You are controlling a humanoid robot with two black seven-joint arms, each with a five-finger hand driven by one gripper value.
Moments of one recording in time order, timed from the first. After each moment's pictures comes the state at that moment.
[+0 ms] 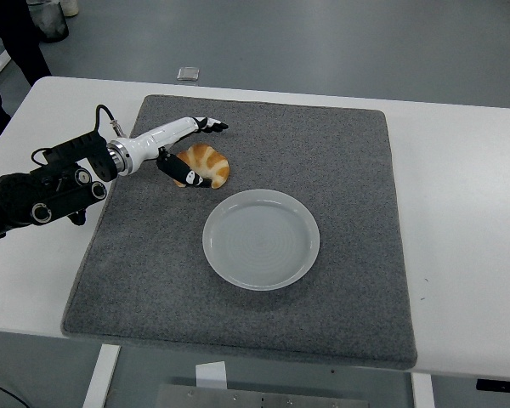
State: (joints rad) left arm -0.98 0.44 -0.09 -0.85 0.98 0.12 -0.33; right arm 0.08 0.00 -0.16 0.13 0.08 -0.20 -0.03
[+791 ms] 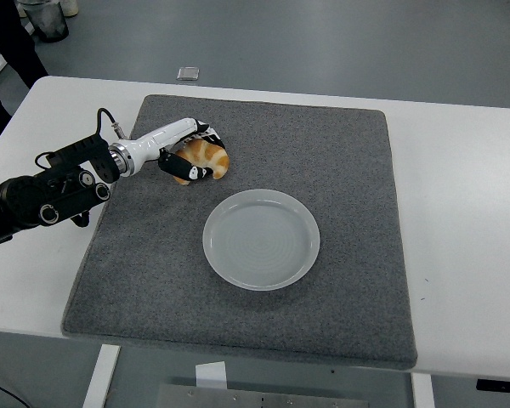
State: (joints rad) left arm -0.97 0.42 -0.10 -0.81 0.98 0.13 -0.35; right arm 0.08 0.00 -0.16 0.13 0.08 -0.20 -0.03
